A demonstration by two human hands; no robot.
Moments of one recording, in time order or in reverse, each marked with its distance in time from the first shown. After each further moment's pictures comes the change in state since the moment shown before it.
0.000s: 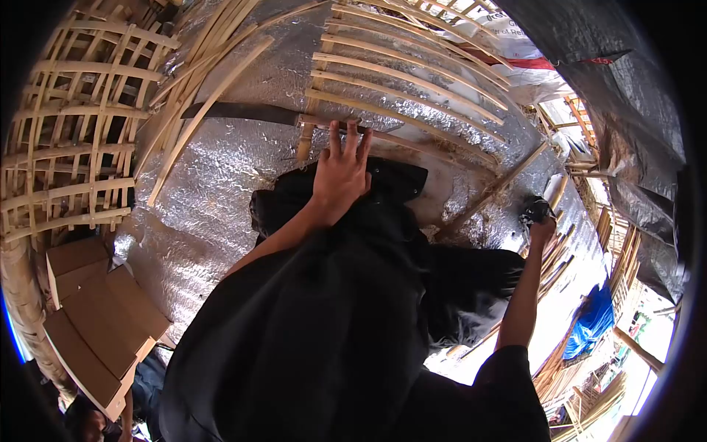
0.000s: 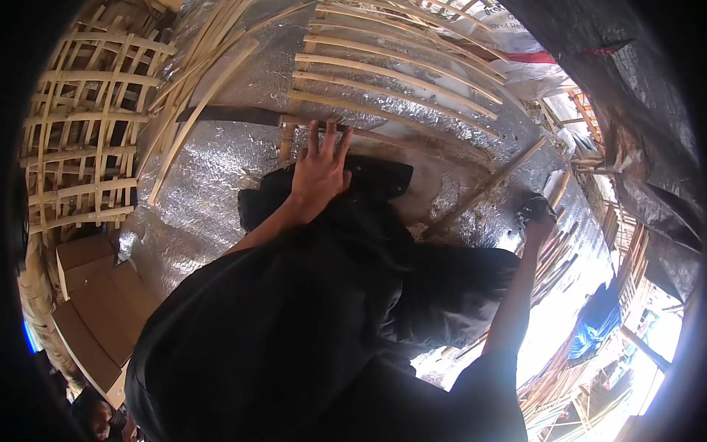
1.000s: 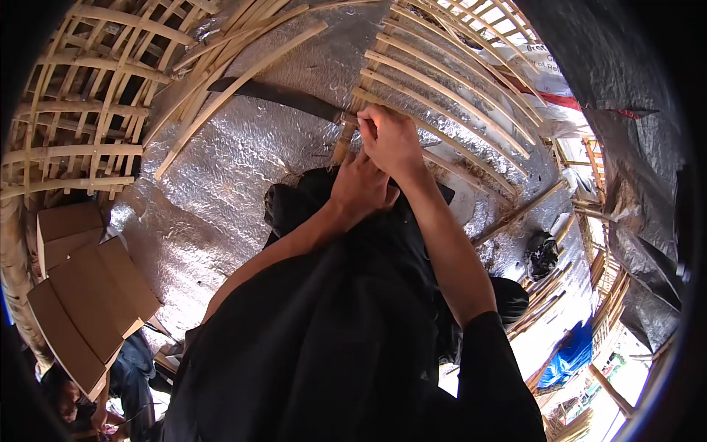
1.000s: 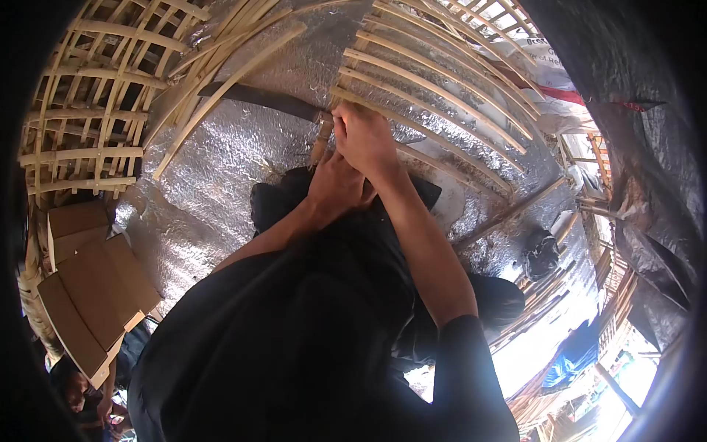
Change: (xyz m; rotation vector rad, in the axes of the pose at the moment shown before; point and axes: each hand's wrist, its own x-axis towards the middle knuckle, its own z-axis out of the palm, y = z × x) left_hand -0.016 -0.024 0.009 -0.402 0.013 -0.054; right_hand -0.157 -0.530 0.099 0.668 -0.388 -0.997
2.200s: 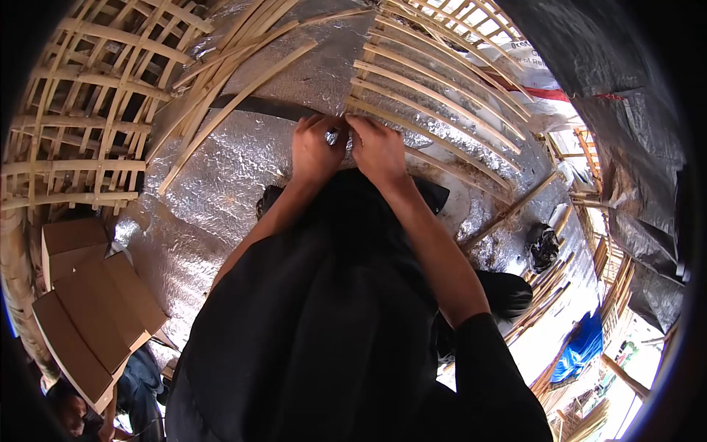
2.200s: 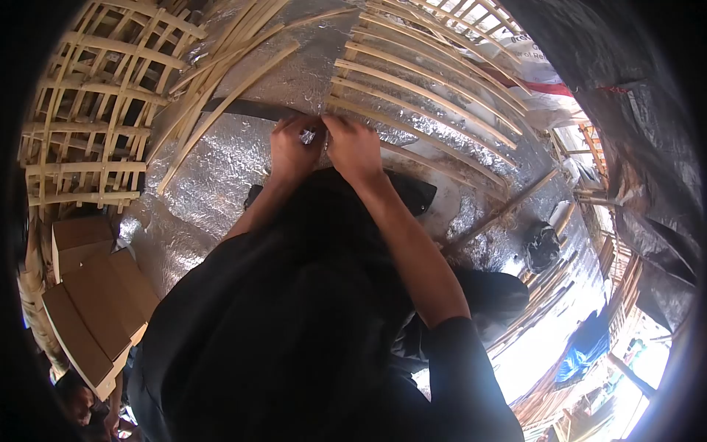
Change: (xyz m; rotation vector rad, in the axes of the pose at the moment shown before) left_hand 0.034 -0.070 -0.044 -0.203 0.561 -0.113; right_hand -0.011 -0.017 0.012 -0.133 0.131 -0.007
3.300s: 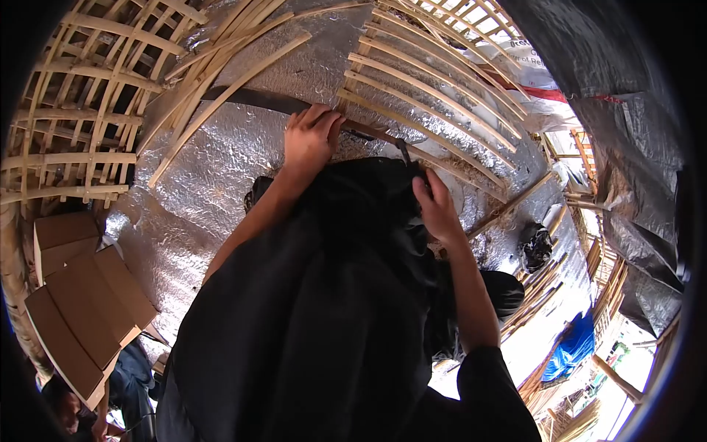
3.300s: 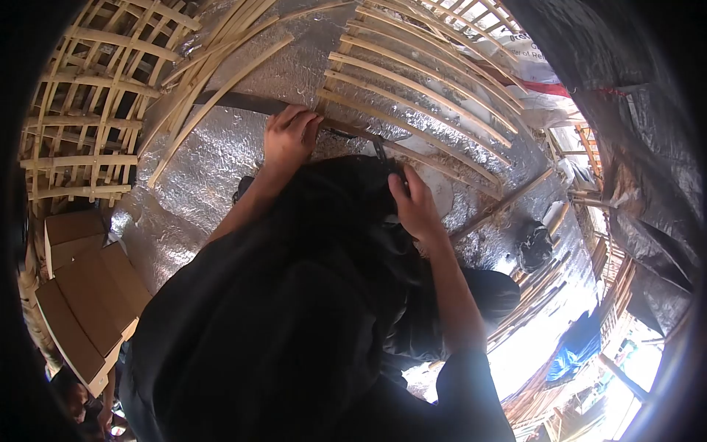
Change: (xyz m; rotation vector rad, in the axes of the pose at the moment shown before) left_hand -0.008 -0.013 0.014 0.160 0.056 0.202; right_hand -0.108 0.042 -0.117 0.319 -0.341 0.791
